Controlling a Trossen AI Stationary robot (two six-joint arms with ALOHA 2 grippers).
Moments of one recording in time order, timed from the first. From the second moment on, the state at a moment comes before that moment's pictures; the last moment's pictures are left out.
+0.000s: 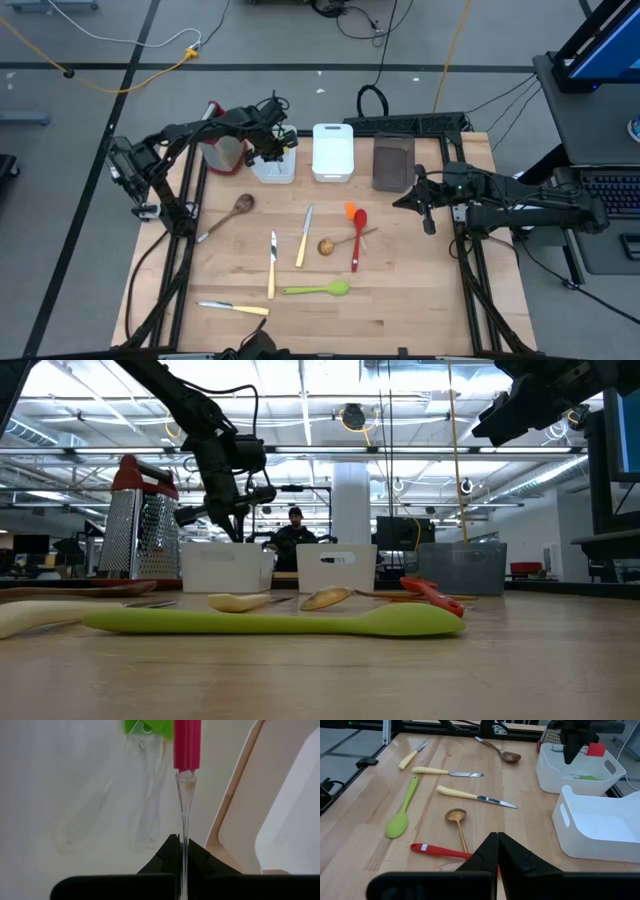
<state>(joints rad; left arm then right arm) 0.73 1.74 1.25 -0.75 0.23 -1.14 -0.18 0.63 0.59 -0.39 -0.21 -0.14</state>
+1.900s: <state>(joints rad) 0.18 1.48 1.25 -0.61 -0.07 -1.00 -0.20 0.44 0.59 -0.47 -0.13 -0.07</state>
